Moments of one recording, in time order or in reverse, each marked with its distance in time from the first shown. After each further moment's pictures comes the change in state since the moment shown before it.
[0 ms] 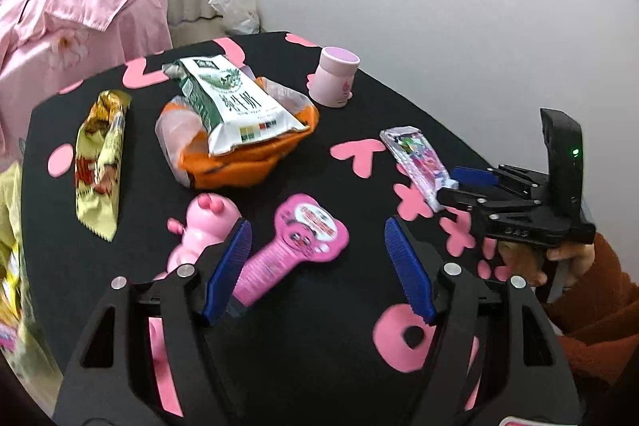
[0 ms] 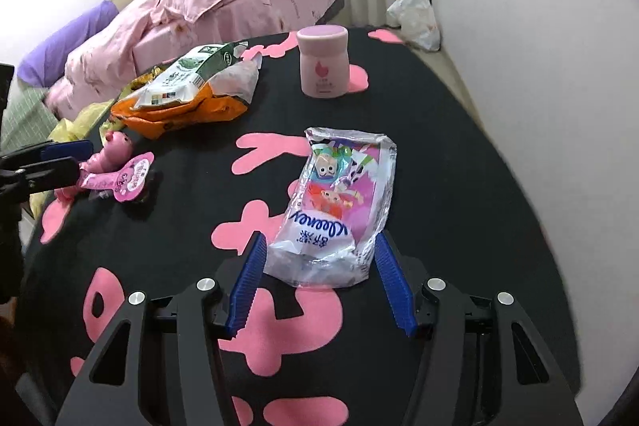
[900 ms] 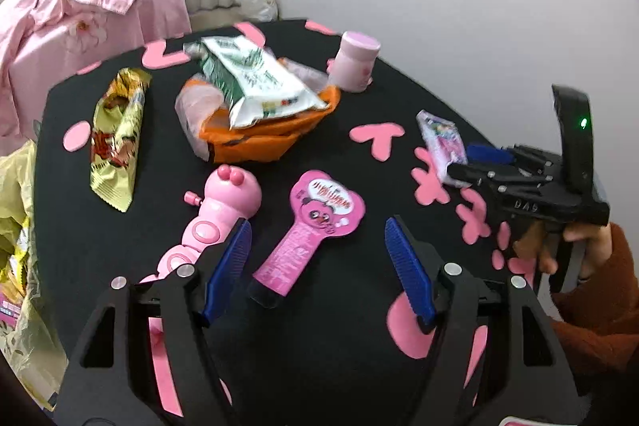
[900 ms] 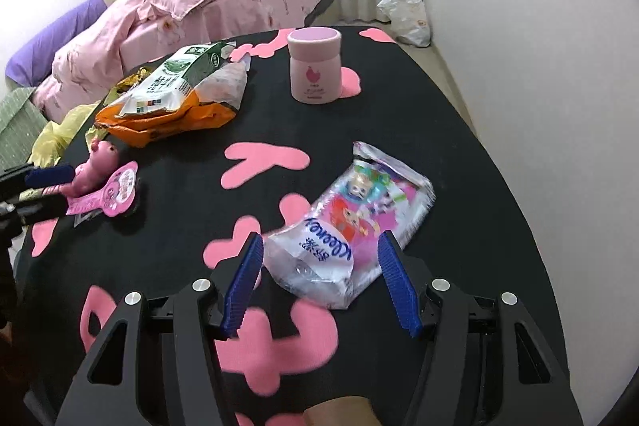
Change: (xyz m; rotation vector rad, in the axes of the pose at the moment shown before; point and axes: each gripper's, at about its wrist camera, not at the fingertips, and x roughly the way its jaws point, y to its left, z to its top) left arm 0.001 0.004 -0.015 -0.048 0.048 0.055; right arm 0.007 0.011 0.019 -0.029 0.048 -0.071
